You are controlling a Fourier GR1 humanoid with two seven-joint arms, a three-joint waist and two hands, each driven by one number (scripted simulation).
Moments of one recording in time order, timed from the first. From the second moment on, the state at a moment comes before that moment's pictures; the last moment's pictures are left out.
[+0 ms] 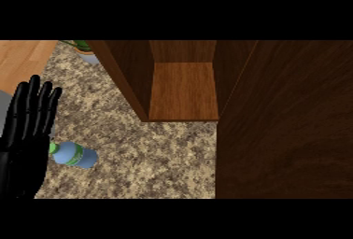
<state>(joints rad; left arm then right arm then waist) 0.01 0.06 -0.01 -2.10 -0.02 -0.01 0.03 0.00 -0.12 0.03 -2.10 0.01 -0.02 0.02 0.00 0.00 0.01</state>
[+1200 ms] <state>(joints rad) 0.27 0.00 -0.43 -2.28 -0.62 1.07 0.32 0.48 -0.16 0.09 -2.42 -0.20 0.19 0.10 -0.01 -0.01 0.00</state>
